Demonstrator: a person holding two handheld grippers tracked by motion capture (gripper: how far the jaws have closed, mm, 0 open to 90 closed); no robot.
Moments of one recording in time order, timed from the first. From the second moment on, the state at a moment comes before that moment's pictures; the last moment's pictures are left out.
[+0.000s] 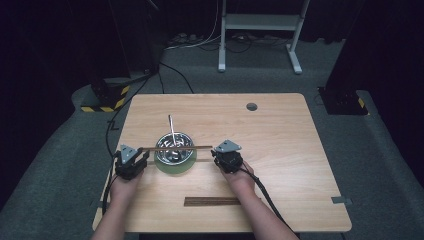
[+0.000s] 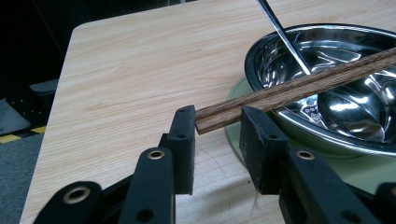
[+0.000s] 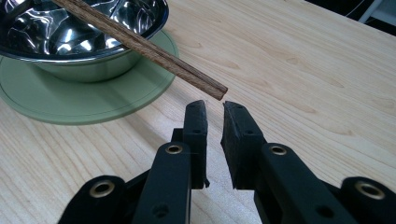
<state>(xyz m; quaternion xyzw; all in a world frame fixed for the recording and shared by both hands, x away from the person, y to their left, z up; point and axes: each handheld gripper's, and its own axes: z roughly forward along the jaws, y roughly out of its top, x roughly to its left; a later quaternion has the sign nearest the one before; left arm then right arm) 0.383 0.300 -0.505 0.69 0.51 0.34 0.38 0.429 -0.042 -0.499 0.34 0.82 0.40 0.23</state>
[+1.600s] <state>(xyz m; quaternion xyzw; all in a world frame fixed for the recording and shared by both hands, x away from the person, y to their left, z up) 0.379 0.305 -0.508 0.69 0.52 0.34 0.38 0.431 -0.042 -0.501 0.34 0.82 0.40 0.23</state>
